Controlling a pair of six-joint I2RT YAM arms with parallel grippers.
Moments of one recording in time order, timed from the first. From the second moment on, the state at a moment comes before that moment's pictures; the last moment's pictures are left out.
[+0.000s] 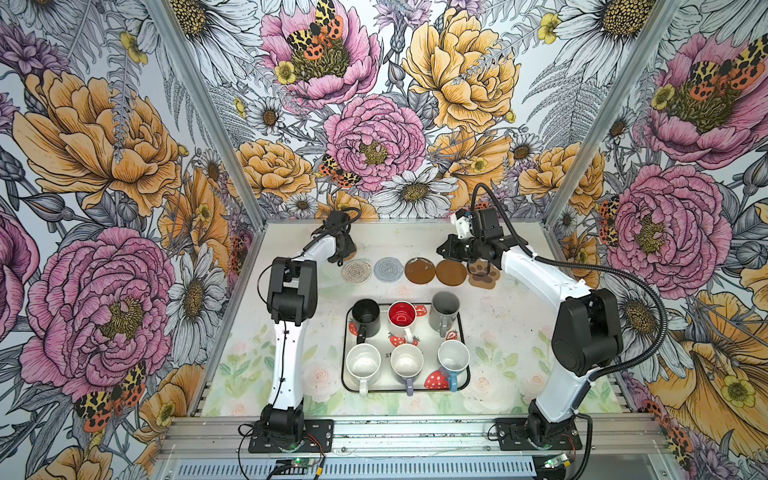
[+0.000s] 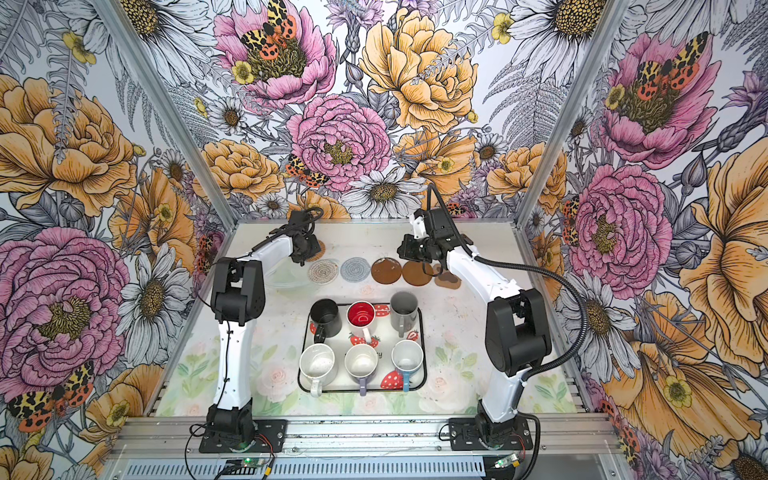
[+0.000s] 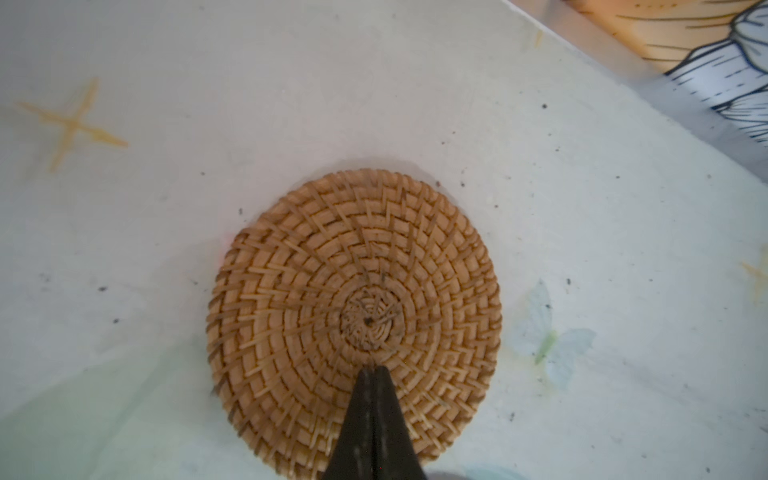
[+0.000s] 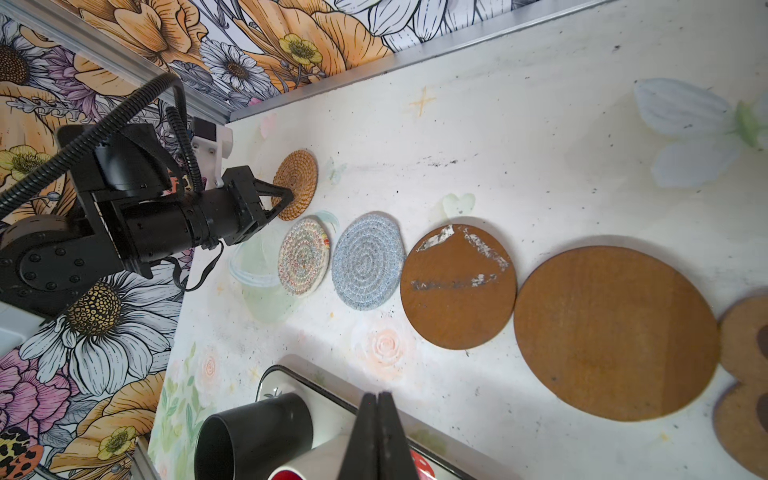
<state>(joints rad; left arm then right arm) -0.15 2.36 1.88 -0.54 -0.11 -0.58 0.30 1.78 1.48 -0.47 -0.44 0.43</state>
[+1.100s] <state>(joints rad) -0.12 2.05 1.40 -0.46 -0.21 -0.65 0.31 1.77 1.44 -0.43 -0.44 0.47</state>
